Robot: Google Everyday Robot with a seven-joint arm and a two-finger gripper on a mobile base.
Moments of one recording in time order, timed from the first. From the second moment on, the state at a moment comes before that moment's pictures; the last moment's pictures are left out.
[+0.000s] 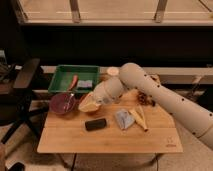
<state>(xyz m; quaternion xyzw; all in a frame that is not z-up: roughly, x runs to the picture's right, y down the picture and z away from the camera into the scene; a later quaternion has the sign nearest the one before) -0.104 0.073 0.618 -0.38 -0.42 0.17 0.81</state>
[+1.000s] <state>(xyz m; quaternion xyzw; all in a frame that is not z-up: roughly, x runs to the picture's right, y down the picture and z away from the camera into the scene) -0.048 0.134 0.757 -0.30 -0.34 0.15 0.88</state>
